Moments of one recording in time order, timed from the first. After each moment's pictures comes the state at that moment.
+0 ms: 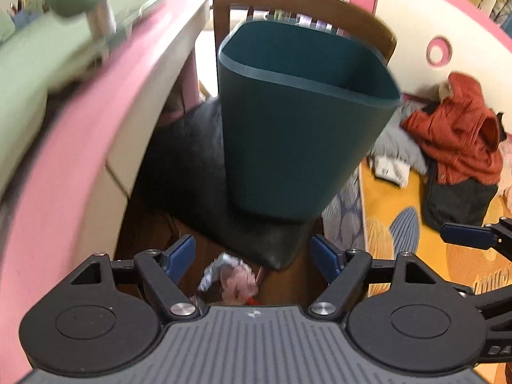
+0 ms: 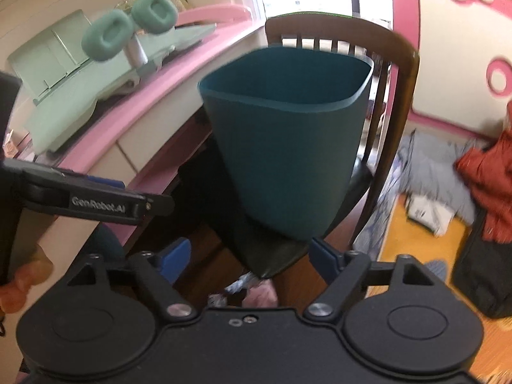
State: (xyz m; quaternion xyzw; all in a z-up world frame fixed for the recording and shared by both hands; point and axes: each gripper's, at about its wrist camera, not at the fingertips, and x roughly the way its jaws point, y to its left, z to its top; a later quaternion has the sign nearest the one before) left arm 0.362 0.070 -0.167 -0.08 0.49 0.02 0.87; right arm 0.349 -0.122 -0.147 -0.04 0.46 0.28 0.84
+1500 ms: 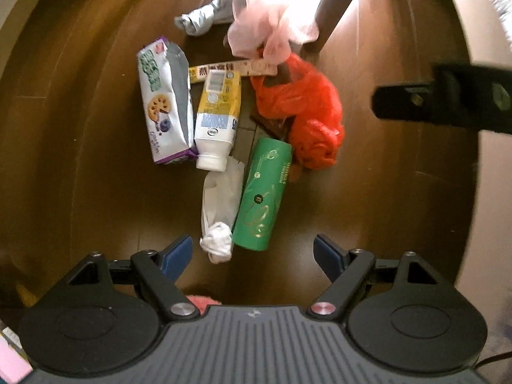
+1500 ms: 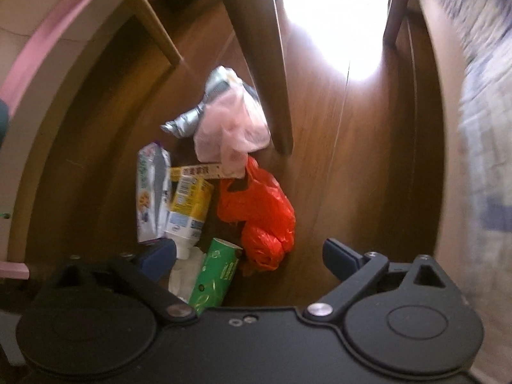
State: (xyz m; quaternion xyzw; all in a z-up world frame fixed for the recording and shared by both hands) left arm 0.256 0.014 -0.694 -0.13 0.71 0.06 0.69; right arm 0.327 -0.104 -0.654 -0.04 0.64 0.21 0.74
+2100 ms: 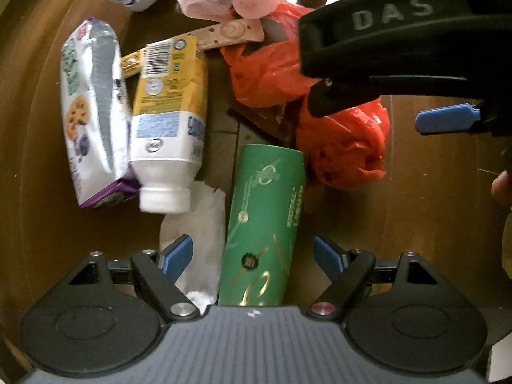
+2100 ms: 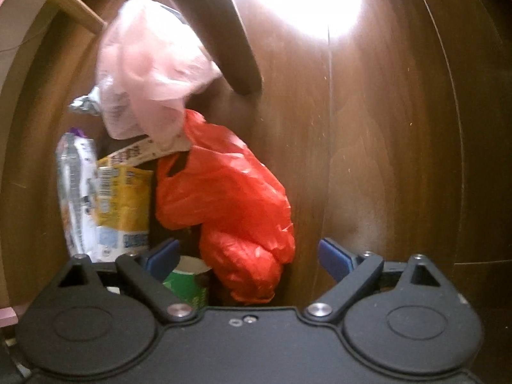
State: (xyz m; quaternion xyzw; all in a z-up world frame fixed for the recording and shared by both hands) left arm 0.286 -0.018 -0.826 -0.08 0.70 0.04 0.70; right arm 0.346 -0.099 -0.798 0.01 0.69 0.14 0.71
